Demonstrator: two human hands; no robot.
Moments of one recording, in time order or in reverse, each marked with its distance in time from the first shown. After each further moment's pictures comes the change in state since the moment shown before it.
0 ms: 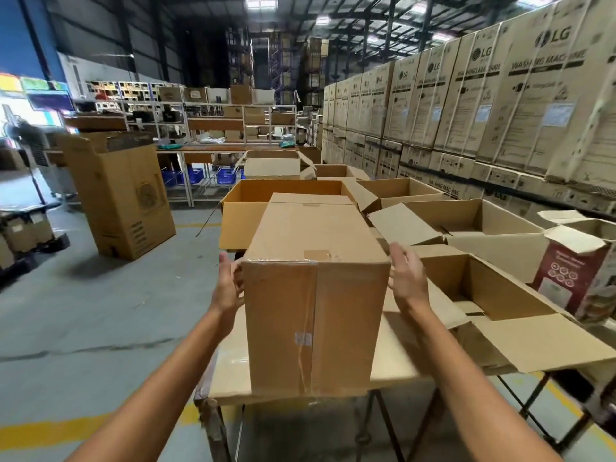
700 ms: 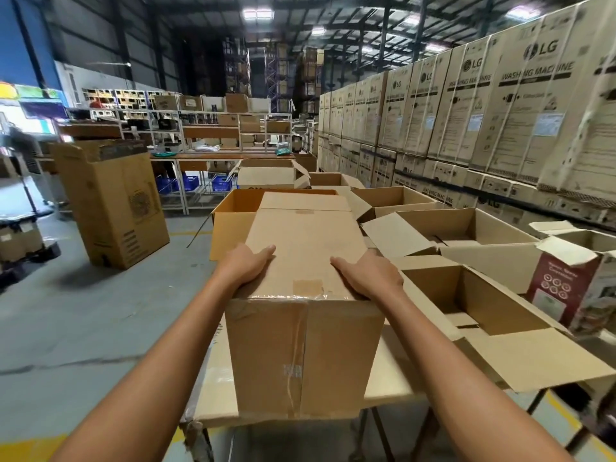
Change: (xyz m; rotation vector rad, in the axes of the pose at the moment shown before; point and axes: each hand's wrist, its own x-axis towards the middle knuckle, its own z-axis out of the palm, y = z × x) left_hand 0.071 0.058 0.034 0.943 -0.005 0.041; right_hand 0.028 -0.046 0.031 -0.896 -0.107 0.011
